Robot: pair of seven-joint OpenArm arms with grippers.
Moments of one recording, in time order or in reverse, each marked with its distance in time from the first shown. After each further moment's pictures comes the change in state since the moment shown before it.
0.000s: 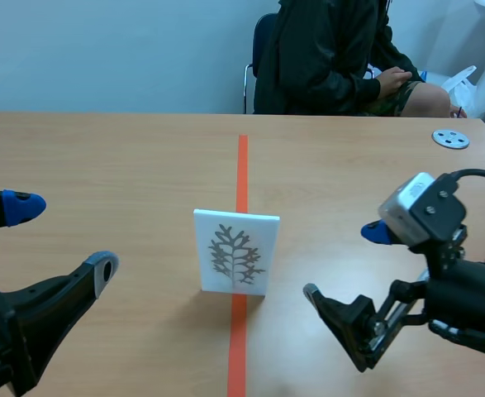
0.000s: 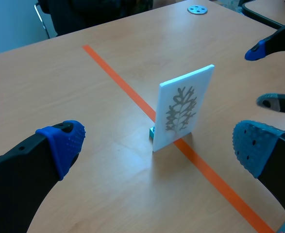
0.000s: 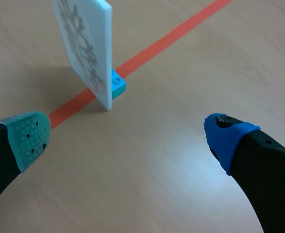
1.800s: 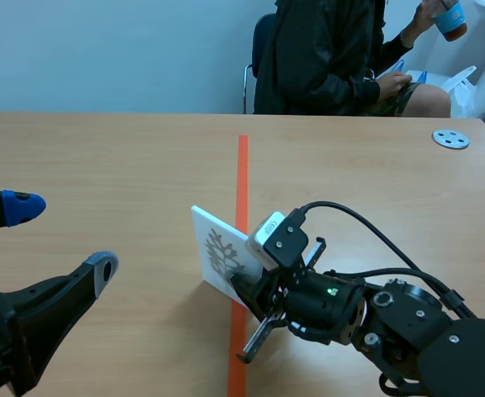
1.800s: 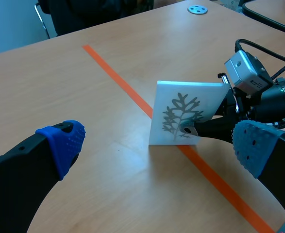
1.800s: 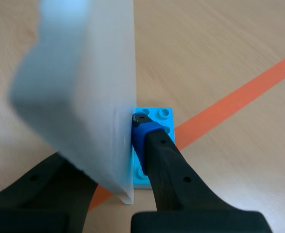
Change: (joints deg) left arm 0.0 0.0 0.0 0.0 0.0 0.0 0.0; right arm 21.5 -15.8 -18.2 -32.2 -14.8 -2.2 18.3
